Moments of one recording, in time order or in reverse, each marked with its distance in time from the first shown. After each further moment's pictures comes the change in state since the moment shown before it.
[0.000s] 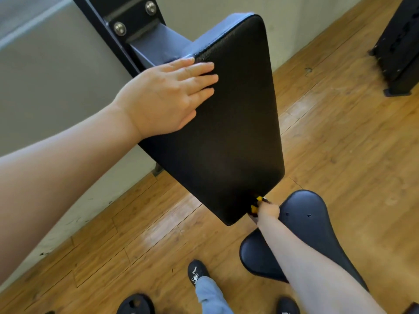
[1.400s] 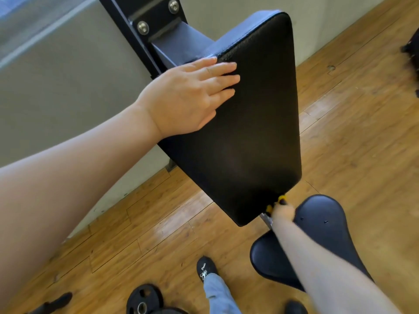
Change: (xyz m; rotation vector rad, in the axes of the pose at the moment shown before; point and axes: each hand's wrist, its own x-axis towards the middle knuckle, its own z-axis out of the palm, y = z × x) left_hand 0.001 -0.001 0.001 -0.003 -0.015 -0.010; right_hand -0.002 -0.008 0.003 -0.320 0.094 -0.136
